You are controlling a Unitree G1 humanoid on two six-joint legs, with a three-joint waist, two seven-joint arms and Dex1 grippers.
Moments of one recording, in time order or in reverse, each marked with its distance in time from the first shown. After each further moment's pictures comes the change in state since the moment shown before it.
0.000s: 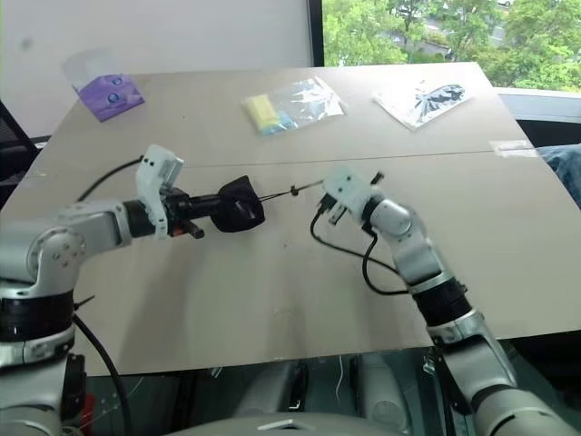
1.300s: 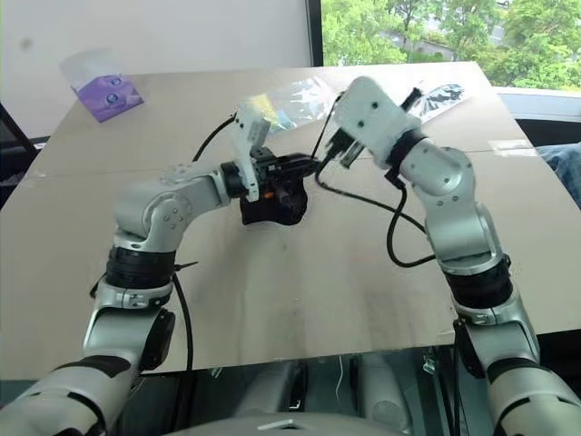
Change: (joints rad) left arm -0.300 -0.293 -0.293 0.248 0.209 -0.275 0.009; right arm -0.095 -0.119 -0.115 -0.273 0.012 0.226 0.023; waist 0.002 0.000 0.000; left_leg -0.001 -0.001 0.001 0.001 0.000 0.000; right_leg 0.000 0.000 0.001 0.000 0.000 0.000
